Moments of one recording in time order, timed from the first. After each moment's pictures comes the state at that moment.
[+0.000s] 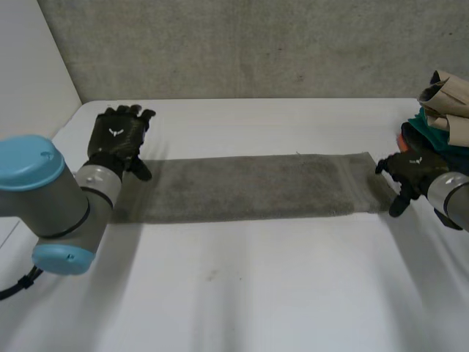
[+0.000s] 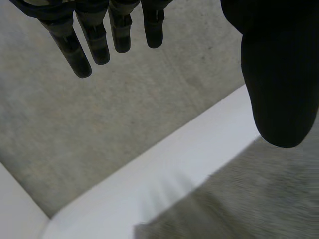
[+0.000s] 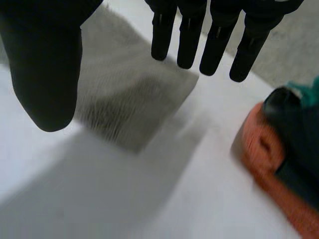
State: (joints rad) left arm 4.38 -2.03 -1.60 3.63 -1.55 3.39; right arm 1.59 -0.96 1.36 0.06 1.28 2.62; left_hand 0.20 0.21 0.22 0.20 0.05; right_hand 0.44 0.42 0.44 0.44 0.28
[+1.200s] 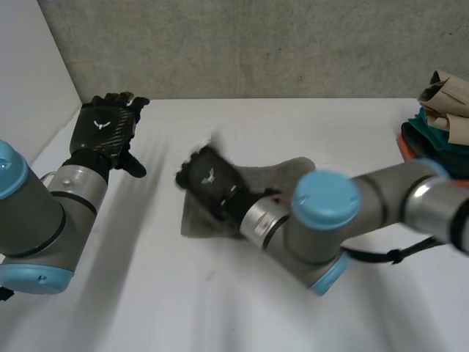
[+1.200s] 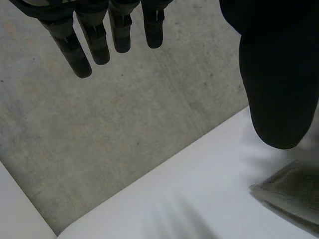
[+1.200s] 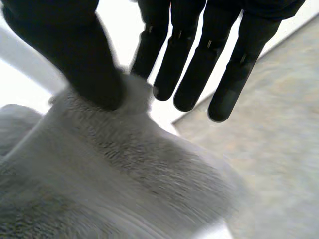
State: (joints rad) left arm 4.38 -1.83 -1.73 3.63 -1.54 3.37; right arm 2.30 -0.76 1.22 -0.49 1.13 2.56; left_hand 0.20 0.21 0.22 0.20 0.05; right_hand 0.81 0.84 0.88 0.88 0.70
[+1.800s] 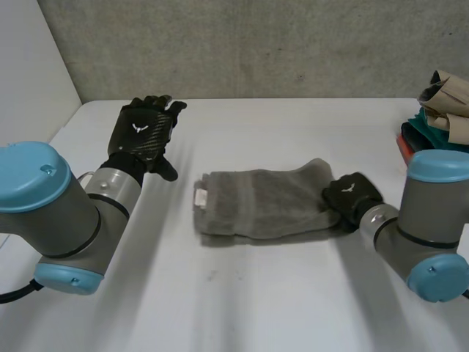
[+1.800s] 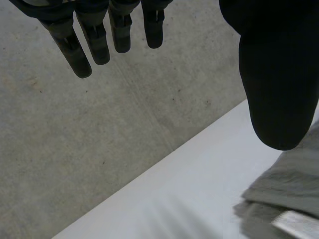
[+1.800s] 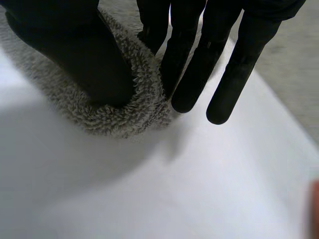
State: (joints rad) left arm 4.26 -1.91 -1.65 3.64 -1.54 3.37; right arm 1.88 -0.98 1.53 -0.15 1.45 2.48; left_hand 0.20 0.21 0.22 0.20 0.05; right_hand 1.07 1.16 1.19 1.19 1.00
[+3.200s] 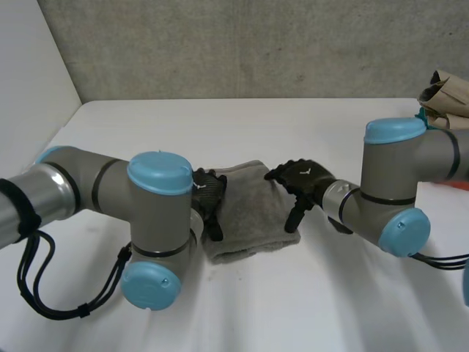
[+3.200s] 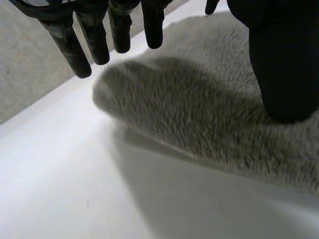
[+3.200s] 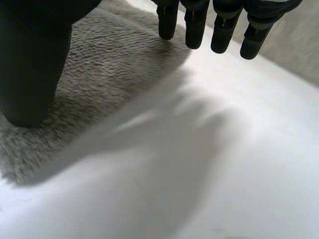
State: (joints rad) left arm 4.01 -2.31 -1.20 3.12 -1.80 3.36; right arm 2.00 -0.77 1.07 0.17 1.28 2.79; left_hand 0.20 0.21 0.22 0.20 0.05; right_hand 0.23 0.22 0.22 0.22 0.05
